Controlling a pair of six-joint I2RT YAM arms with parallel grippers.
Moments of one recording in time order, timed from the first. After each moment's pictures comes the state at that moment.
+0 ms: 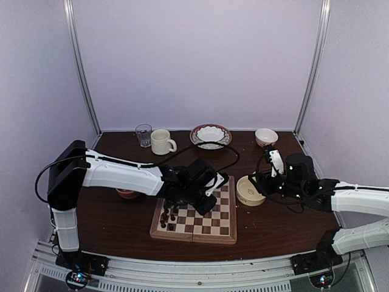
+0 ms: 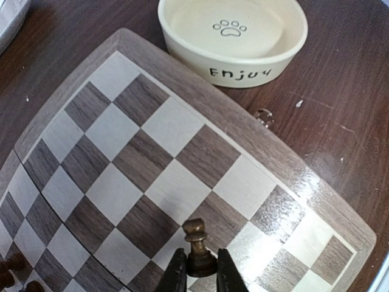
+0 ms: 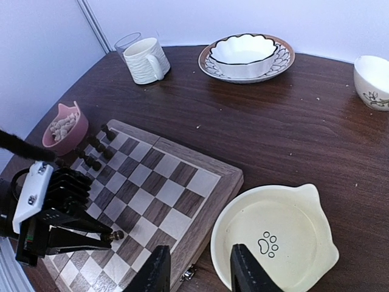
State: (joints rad) left arm -1.12 1.99 1.39 -0.33 -0.07 -0.14; right arm 0.71 1.04 0.51 0.09 0.09 0.33
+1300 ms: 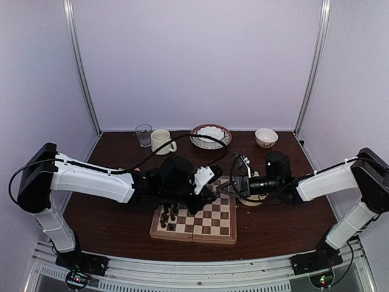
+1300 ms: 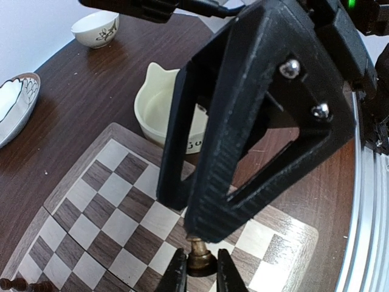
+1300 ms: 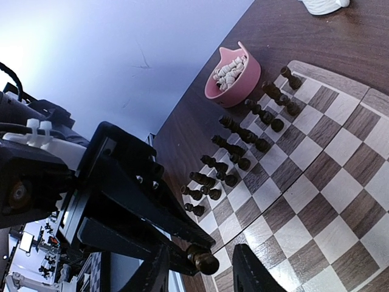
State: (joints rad) left arm -1.12 1.72 1.06 0.09 0.04 -0.01; right arm 0.66 1.52 0.58 0.63 -0.76 0.69
